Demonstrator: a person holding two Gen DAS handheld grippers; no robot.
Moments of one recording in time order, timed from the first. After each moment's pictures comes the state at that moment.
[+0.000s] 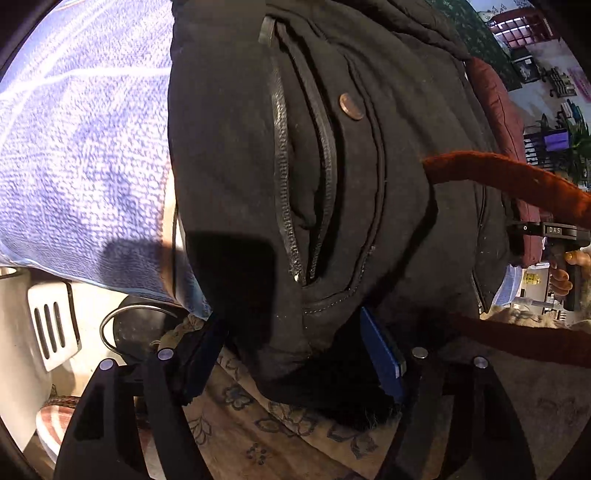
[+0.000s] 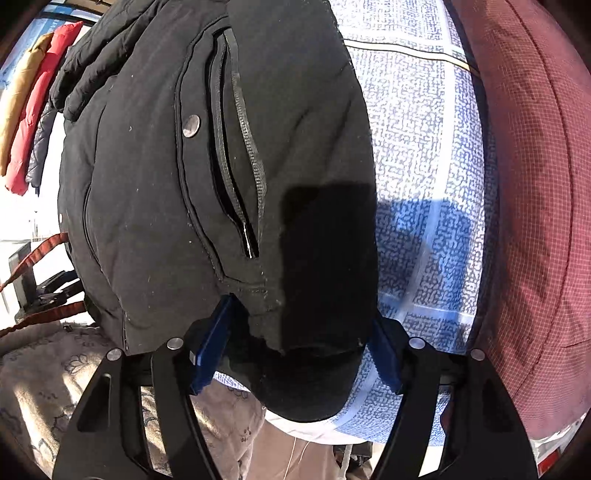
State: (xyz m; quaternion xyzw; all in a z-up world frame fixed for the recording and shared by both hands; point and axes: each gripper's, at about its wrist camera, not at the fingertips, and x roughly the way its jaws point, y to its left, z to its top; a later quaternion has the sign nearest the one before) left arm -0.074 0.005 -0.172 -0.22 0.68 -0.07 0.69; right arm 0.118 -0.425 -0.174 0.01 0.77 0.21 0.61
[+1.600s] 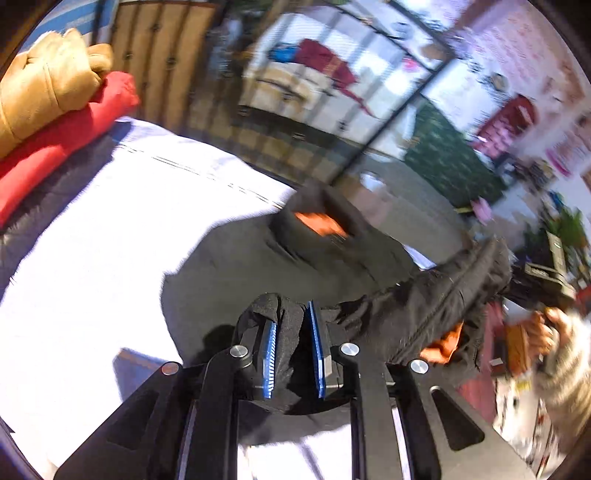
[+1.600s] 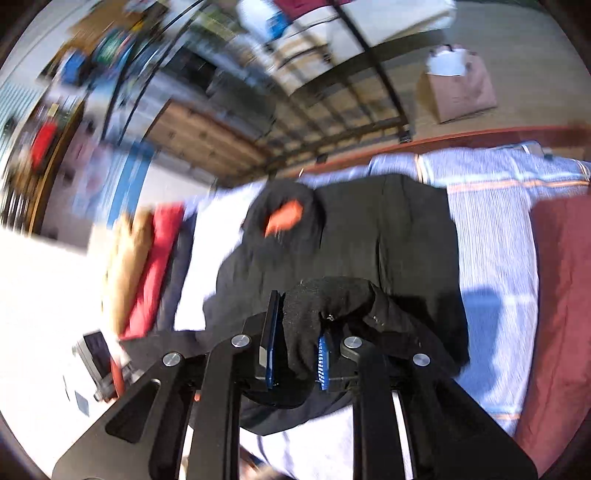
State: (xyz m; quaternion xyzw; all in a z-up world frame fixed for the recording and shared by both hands) left arm 0.201 0.151 0.006 -0.25 0.48 0.01 0.84; right arm 0.418 -0.293 0.026 0.22 0.59 0.27 0.73
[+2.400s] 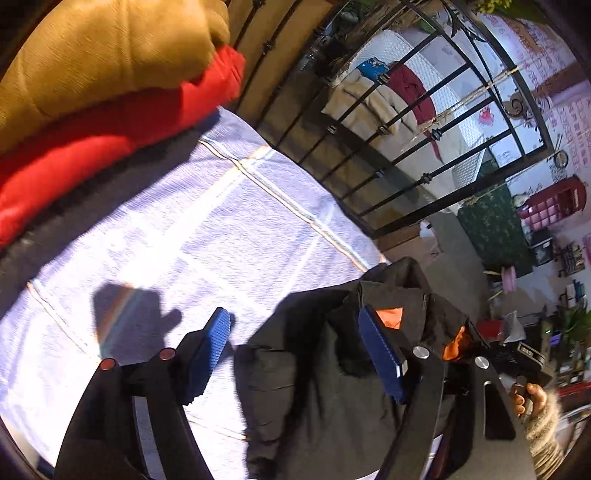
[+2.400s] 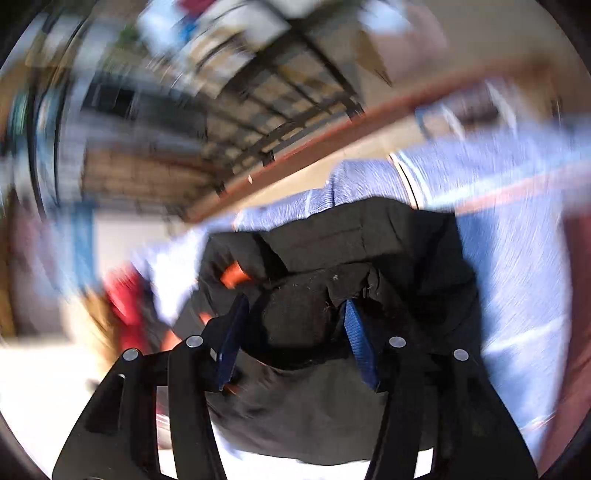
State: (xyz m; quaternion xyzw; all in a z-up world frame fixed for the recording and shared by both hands) left arm 0.227 0.306 -0.016 -0.34 0.49 0.11 0.80; right arm 0.511 -0.240 -0.042 0.20 0.65 0.18 0.71
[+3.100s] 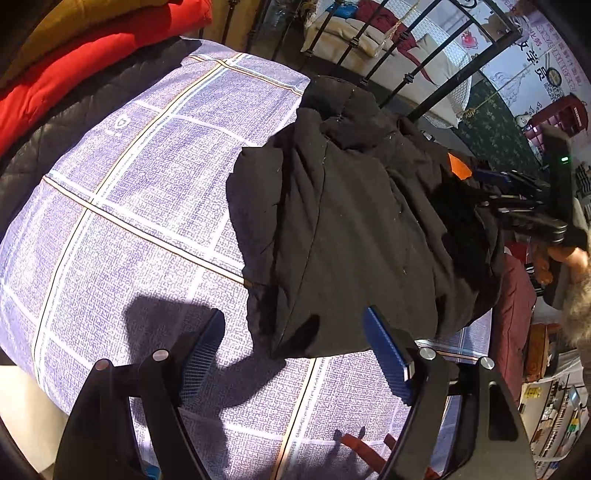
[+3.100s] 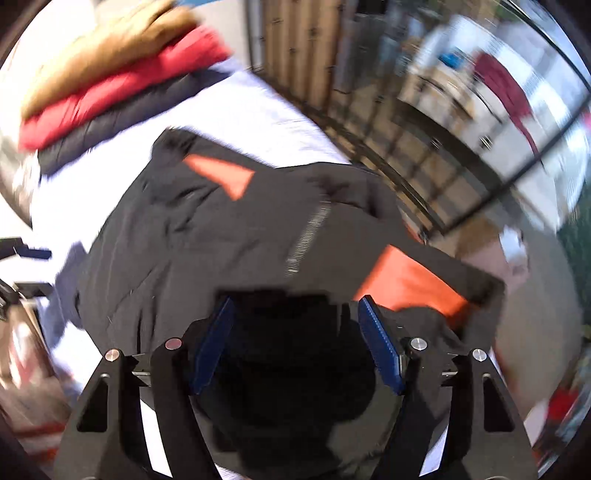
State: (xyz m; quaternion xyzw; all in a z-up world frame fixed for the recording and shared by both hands) left arm 0.105 0.169 -0.051 -0.26 0.56 0.07 0.78; right arm 0.367 -0.057 -0.038 -0.30 0.48 0.40 0.72
